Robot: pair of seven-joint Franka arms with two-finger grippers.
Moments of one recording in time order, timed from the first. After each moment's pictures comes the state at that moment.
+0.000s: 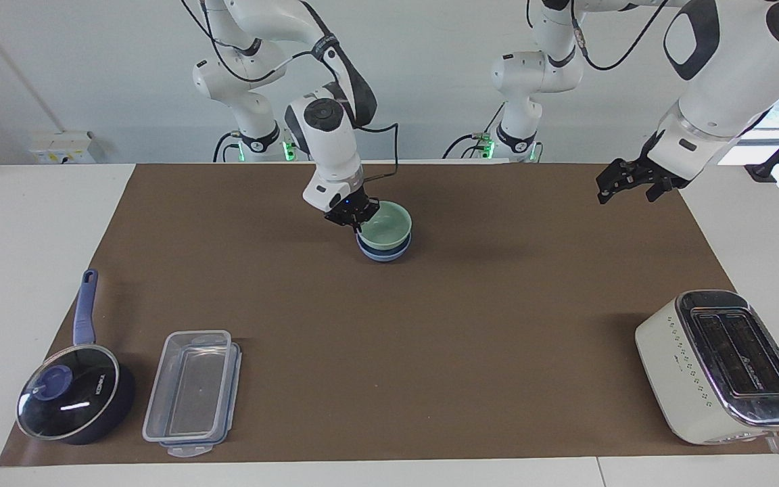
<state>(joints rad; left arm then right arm) -0.06 0.14 -0.03 -1.38 -0.02 1.39 -0.07 0.53 0.04 0.03 -2.21 0.15 2.29 0.36</state>
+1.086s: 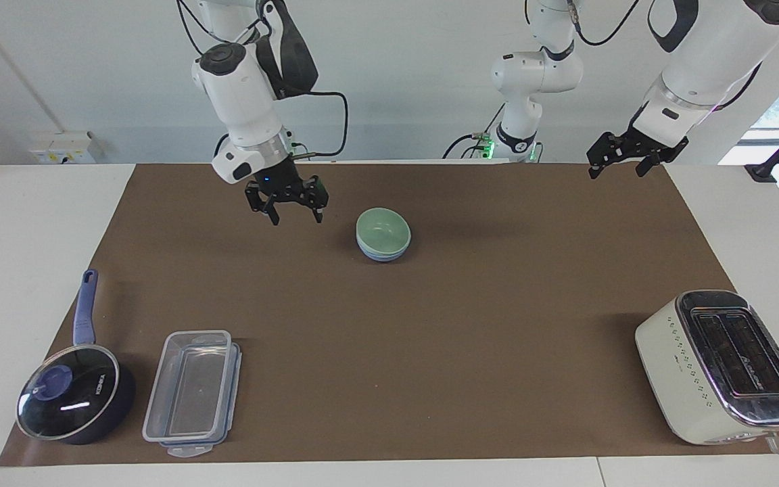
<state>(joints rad) -0.06 -0.03 -0.03 -1.59 -0.02 1.44 -0.07 0.26 -0.12 0.01 -2.07 0.15 2.12 0.35</state>
